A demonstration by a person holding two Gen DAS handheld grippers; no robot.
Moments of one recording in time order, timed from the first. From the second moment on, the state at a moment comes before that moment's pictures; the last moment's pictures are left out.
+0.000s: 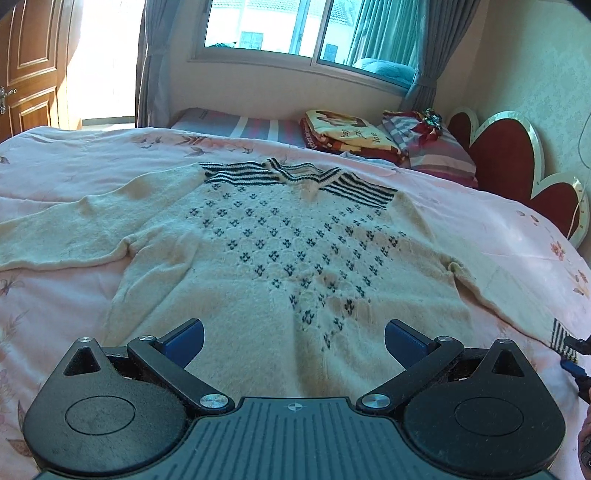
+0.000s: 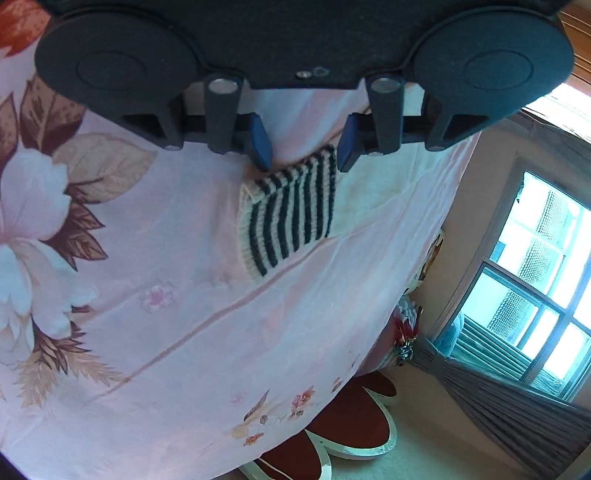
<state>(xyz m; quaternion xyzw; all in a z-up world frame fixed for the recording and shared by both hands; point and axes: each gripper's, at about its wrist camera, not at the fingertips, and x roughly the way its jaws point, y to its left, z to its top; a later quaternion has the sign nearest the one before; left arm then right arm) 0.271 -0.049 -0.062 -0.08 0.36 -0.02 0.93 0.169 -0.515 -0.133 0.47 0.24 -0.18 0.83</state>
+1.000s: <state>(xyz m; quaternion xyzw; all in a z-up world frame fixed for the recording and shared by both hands) 0.356 0.045 -0.077 -0.20 0.38 0.02 0.90 0.327 -0.228 -0.092 0.12 0.33 0.18 0.92</state>
